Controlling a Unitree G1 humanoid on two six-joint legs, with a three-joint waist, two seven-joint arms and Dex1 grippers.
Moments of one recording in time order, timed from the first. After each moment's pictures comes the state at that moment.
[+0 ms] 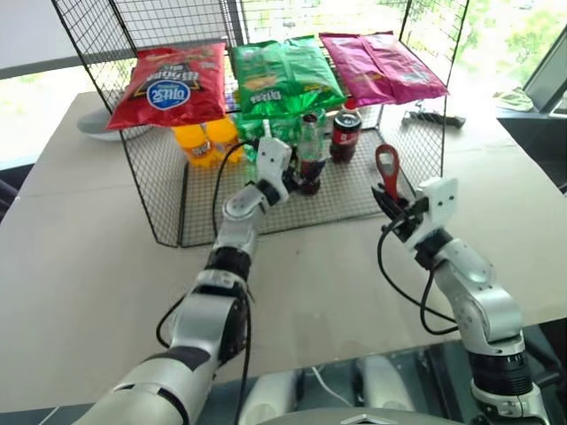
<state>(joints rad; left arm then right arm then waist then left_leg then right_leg) -0.74 0.17 0.03 0.67 -0.21 -0.21 -0.77 -0.19 -0.25 0.00 -0.37 0.34 0.38 0.36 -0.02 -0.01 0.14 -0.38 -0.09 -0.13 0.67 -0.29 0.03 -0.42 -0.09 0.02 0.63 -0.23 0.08</state>
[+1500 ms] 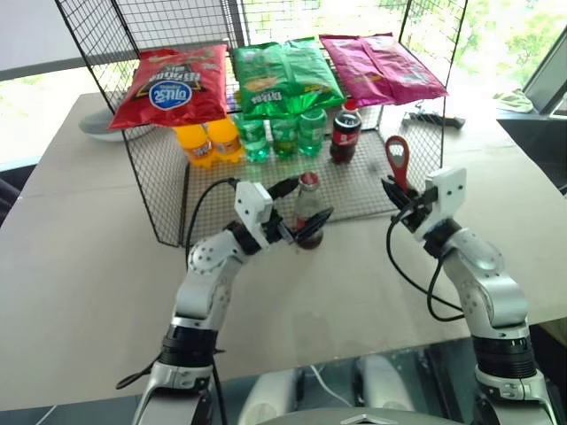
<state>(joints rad) -0.30 0.25 -0.04 -0.07 -0.36 -0.01 -0.81 -0.26 -0.27 -0.04 -0.27 0.34 0.36 0.41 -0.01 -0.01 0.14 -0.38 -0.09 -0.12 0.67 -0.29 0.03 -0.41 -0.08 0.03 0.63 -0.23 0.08</state>
